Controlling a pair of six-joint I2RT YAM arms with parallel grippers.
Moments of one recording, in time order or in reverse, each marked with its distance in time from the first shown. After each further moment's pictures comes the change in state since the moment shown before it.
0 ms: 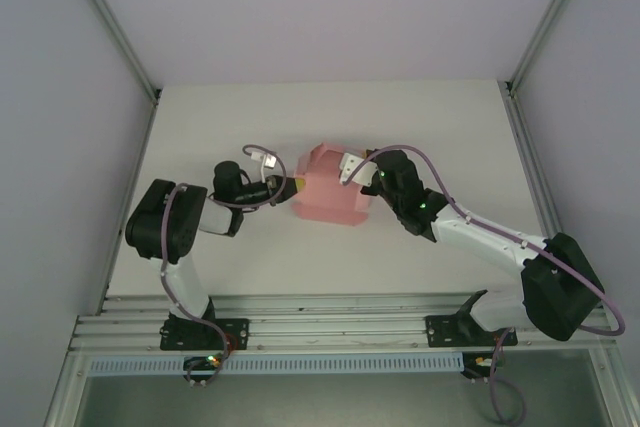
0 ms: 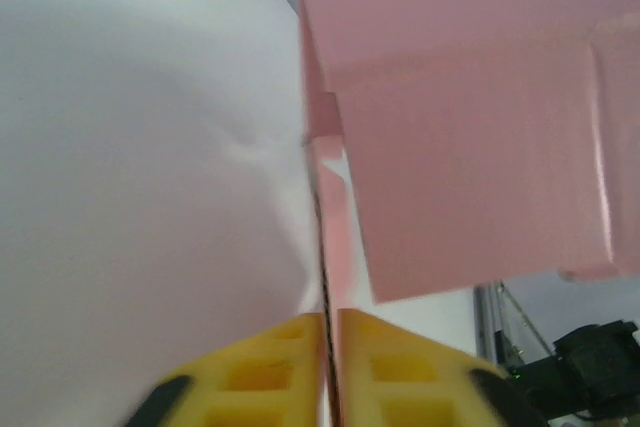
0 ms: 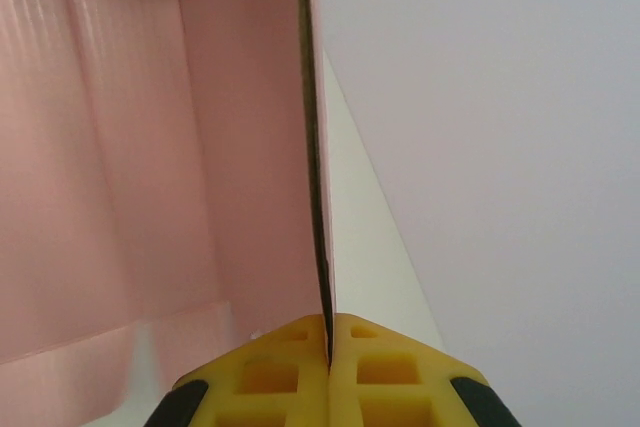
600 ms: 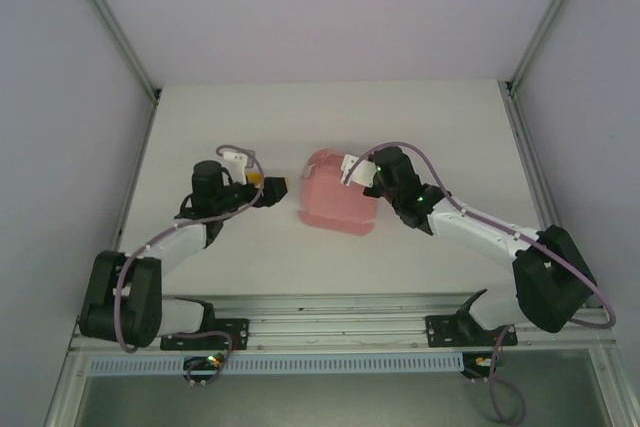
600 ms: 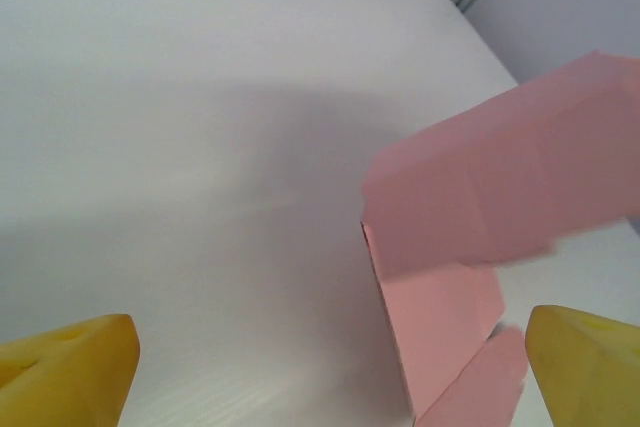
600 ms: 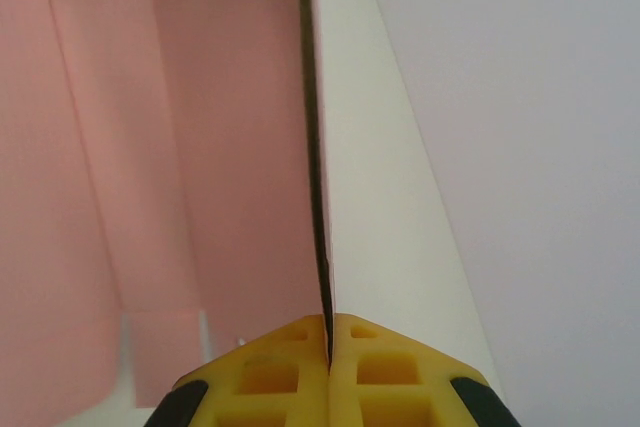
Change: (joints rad) left arm 0.037 -0.558 -0.057 -0.745 -0.447 0.367; right arm -0.029 0.064 0.042 -0.111 -0.025 0.003
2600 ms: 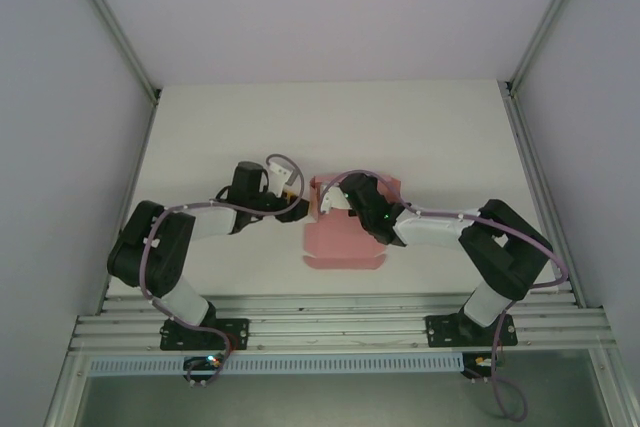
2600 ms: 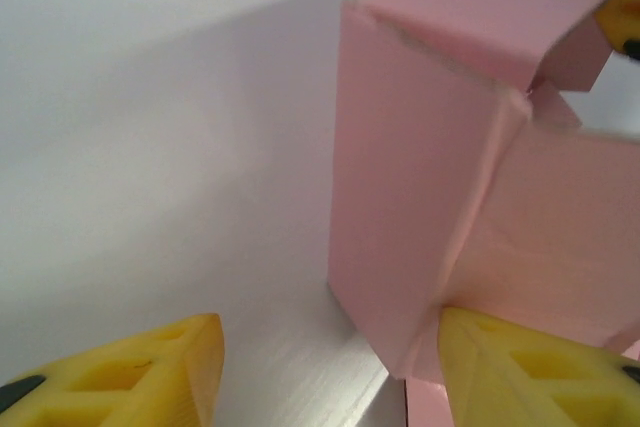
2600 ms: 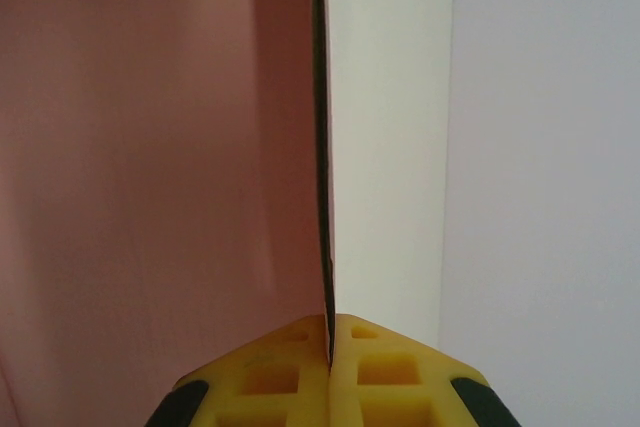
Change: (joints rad) left arm -0.184 0.330 0.133 -0.070 0.018 0.241; right arm 0.167 0.240 -0.051 0.212 0.258 -0.203
